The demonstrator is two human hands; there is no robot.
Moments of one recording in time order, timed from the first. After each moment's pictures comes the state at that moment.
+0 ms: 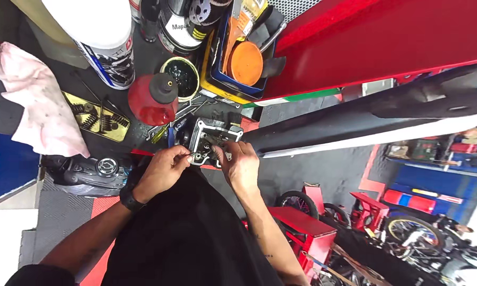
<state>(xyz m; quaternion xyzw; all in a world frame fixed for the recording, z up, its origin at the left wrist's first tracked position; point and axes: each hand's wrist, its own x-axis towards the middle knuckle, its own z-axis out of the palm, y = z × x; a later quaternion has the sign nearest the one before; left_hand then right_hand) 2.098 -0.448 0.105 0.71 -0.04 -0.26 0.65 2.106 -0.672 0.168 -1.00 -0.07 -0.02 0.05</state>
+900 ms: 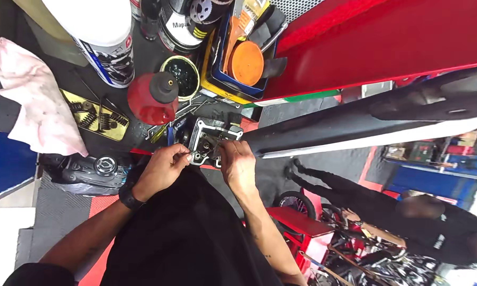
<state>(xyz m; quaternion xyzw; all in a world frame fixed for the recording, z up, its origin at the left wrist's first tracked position) 2.100 -0.449 0.102 0.72 -0.03 -0.26 0.65 2.107 -0.668 0.169 -0.99 -0.11 -0.01 0.06</state>
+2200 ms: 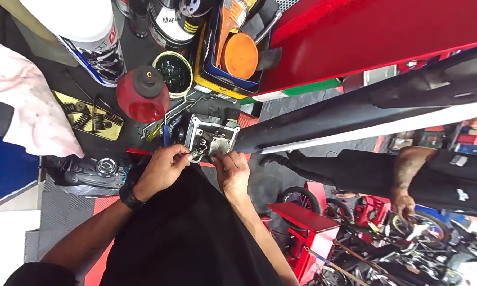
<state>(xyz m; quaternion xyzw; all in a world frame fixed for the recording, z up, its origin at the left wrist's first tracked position) 2.097 -0.460 0.106 0.71 -0.05 -0.27 0.65 2.064 -0.686 0.144 -0.98 -0.10 -0.09 0.13</state>
